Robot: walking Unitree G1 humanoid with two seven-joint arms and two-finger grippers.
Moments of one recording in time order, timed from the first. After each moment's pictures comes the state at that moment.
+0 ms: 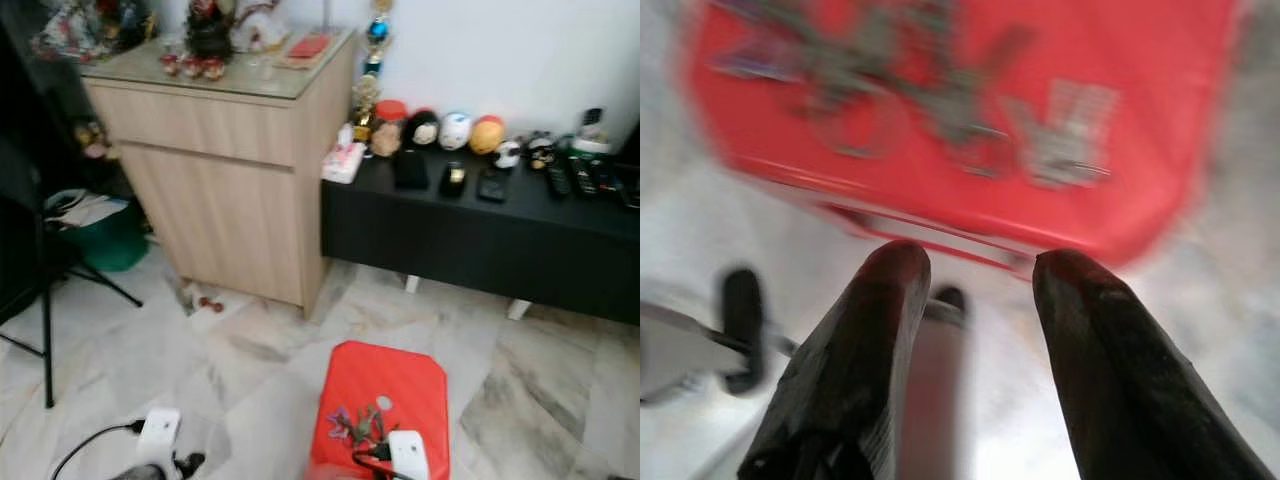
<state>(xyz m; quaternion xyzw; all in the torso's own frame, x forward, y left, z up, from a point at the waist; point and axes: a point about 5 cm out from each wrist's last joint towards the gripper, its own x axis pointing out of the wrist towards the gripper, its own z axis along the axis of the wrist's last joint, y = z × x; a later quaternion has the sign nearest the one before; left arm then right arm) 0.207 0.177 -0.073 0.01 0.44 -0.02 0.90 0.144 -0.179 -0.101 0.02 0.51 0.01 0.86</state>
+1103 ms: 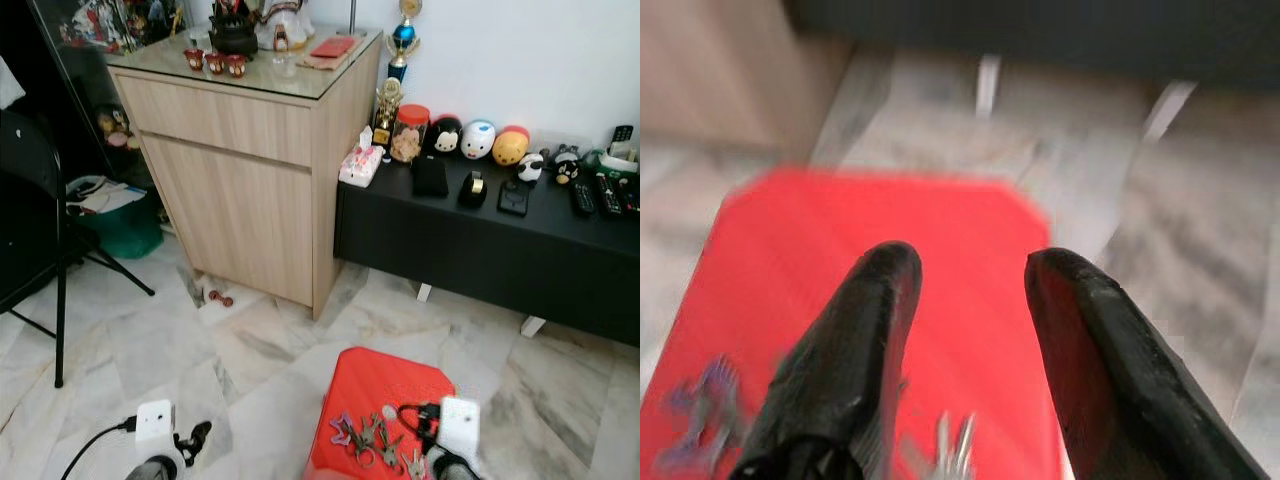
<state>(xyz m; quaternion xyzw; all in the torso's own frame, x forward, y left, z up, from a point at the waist) 0.206 0.193 -0.062 -0.06 0.31 0.09 0.95 0.206 -0.219 -0.047 0.06 0.23 -0.10 0.97</state>
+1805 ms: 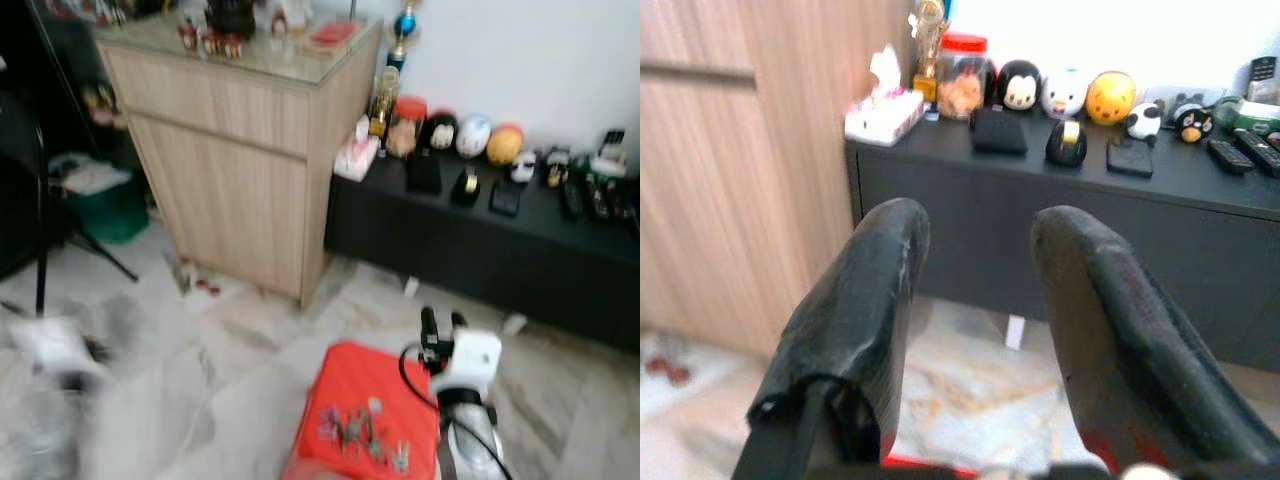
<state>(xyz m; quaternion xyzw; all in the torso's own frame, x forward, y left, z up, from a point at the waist) 0.267 0.282 0.164 0.08 -0.23 0.10 0.97 0.244 -0.200 0.055 0.03 -0.01 -0.04 1.00</state>
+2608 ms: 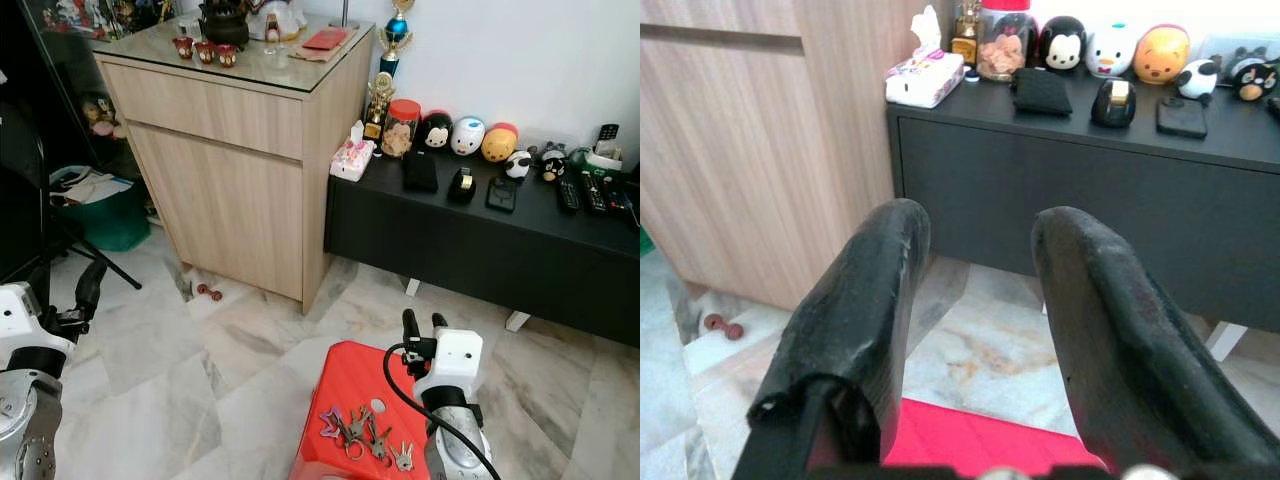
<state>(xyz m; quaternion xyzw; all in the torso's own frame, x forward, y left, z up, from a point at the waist) 0.243 0.265 0.142 -0.01 -0.10 0.09 0.99 0.240 -0.177 0.051 0.04 0.04 -0.01 1.00</state>
